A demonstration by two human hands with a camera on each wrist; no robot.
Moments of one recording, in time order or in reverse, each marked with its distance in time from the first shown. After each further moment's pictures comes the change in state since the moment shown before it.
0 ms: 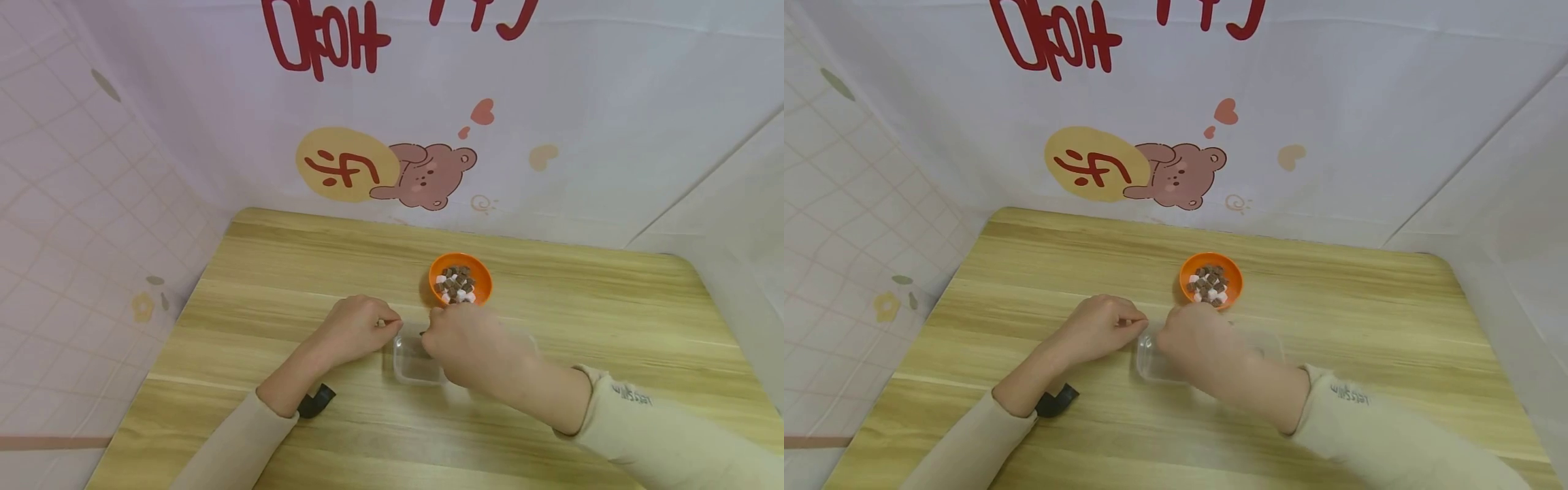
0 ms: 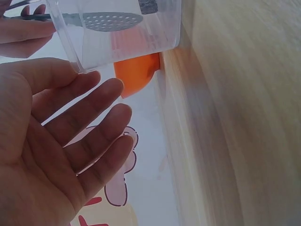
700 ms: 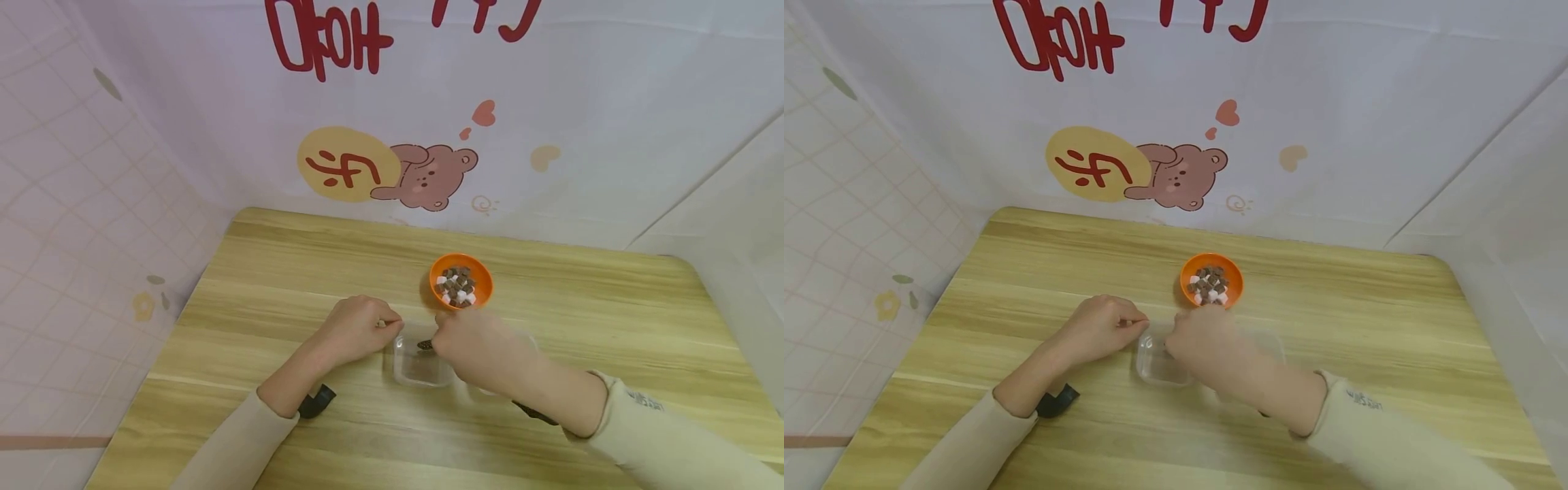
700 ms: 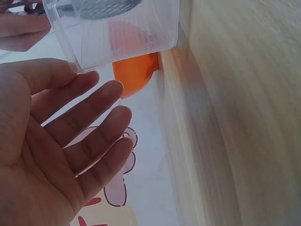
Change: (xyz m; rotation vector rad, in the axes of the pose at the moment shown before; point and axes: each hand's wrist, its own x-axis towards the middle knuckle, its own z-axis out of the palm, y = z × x) left_hand 0.000 -0.001 0.001 0.008 0.011 0.004; right_hand -0.009 0.008 0.009 0.028 0.093 -0.037
